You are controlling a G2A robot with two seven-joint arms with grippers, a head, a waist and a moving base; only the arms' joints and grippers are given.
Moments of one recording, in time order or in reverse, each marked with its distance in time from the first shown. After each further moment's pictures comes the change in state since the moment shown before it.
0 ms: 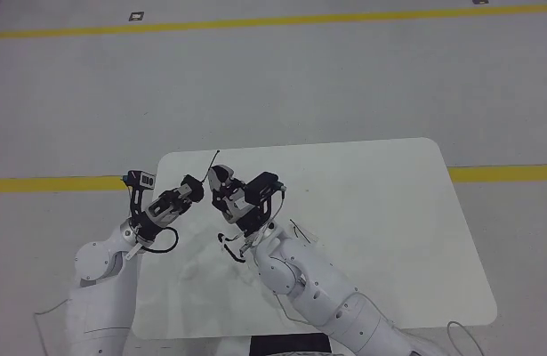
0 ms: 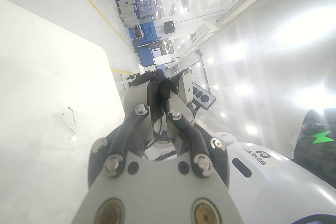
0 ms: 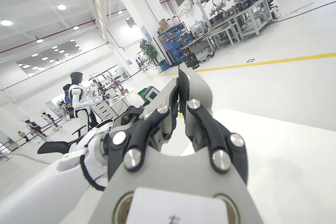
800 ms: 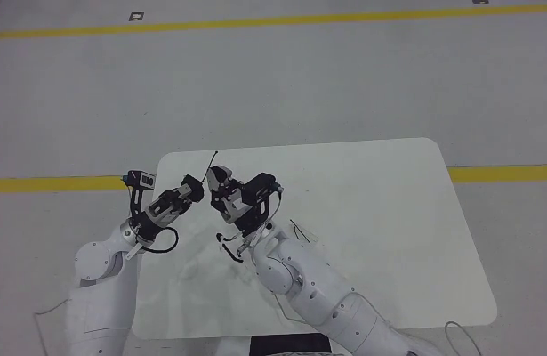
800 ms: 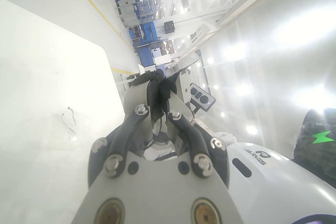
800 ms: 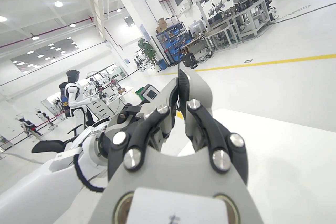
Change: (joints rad) left arm 0.000 0.000 0.000 0.000 0.000 0.000 0.000; right arm 0.001 -0.021 0.008 0.032 -0.032 0.003 -0.009
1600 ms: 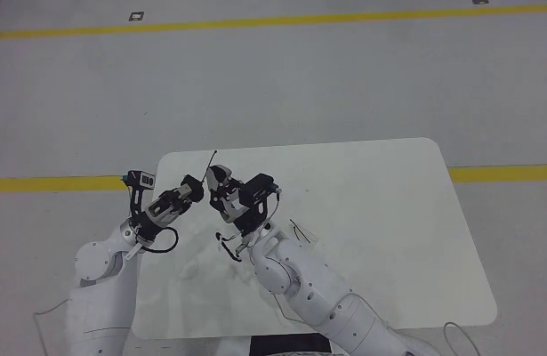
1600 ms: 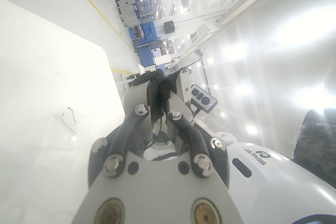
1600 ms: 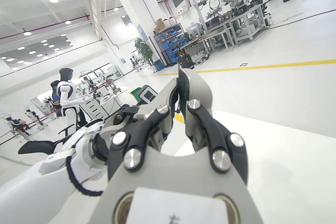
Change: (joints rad) left arm 0.000 0.000 0.000 0.000 0.000 0.000 0.000; right arm -0.007 -0.015 0.010 0.009 -0.053 0.013 -0.011
